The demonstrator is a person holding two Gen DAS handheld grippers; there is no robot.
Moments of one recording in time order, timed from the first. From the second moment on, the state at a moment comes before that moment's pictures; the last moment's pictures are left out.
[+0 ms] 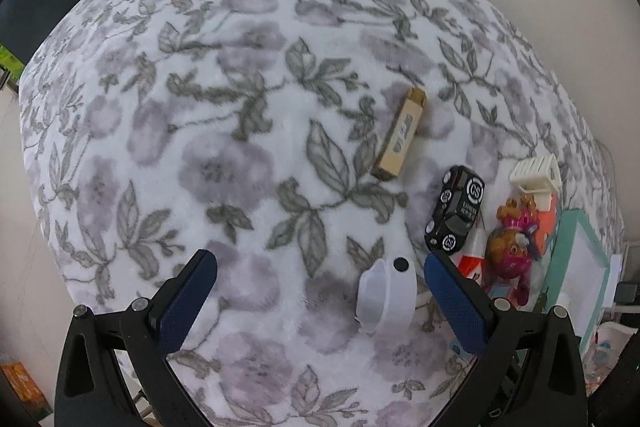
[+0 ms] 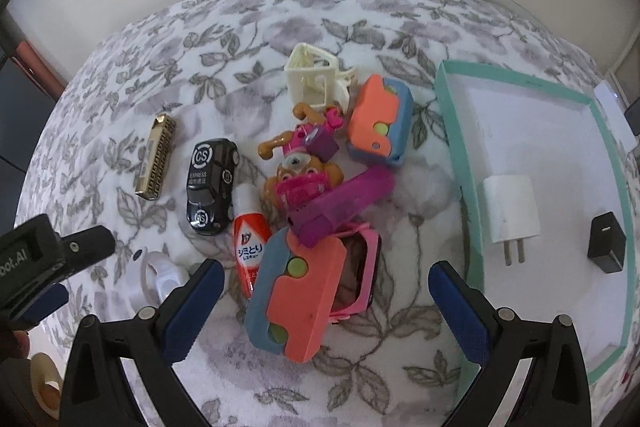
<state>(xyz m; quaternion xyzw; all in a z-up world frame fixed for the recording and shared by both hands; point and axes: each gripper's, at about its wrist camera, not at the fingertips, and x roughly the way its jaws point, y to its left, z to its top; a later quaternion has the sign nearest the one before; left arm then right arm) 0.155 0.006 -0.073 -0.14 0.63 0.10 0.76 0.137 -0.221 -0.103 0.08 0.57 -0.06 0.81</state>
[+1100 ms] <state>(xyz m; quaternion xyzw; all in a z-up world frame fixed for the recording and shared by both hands) 0.168 -0.063 -0.099 -0.09 0.66 0.05 0.75 0.124 -0.232 -0.107 0.10 0.58 -0.05 0.81</state>
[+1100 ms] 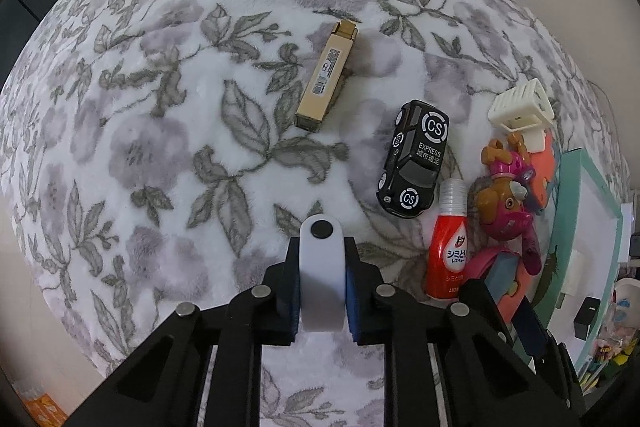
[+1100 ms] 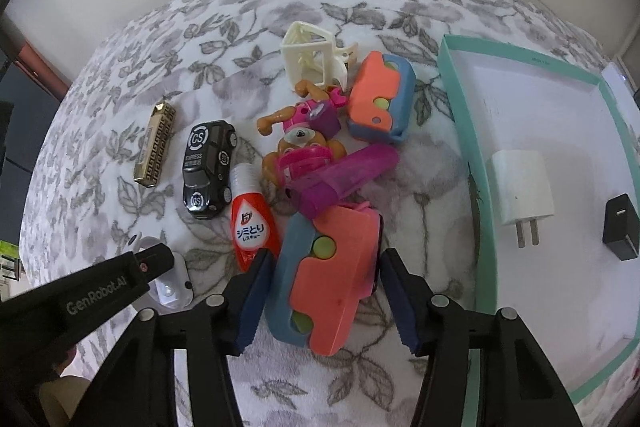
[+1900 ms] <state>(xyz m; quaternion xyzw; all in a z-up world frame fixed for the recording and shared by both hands) 0.159 -0.026 -0.044 -0.14 0.61 0.05 0.78 0.118 -0.254 -0.084 0.18 0.58 -0.02 0.80</state>
